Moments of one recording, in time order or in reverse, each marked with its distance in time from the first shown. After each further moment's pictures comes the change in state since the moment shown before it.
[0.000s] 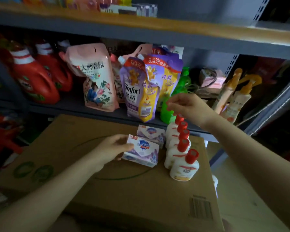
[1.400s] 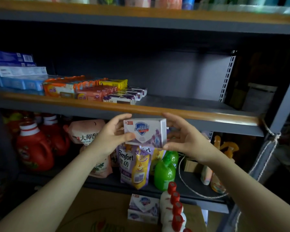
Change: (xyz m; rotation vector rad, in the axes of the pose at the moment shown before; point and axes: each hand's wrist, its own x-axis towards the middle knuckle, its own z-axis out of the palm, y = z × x) left_hand 0.018 0.192 -0.055 -0.271 0.000 0.840; right_hand 0.026 -0.073 -0.069 0.294 -0.081 -0.372
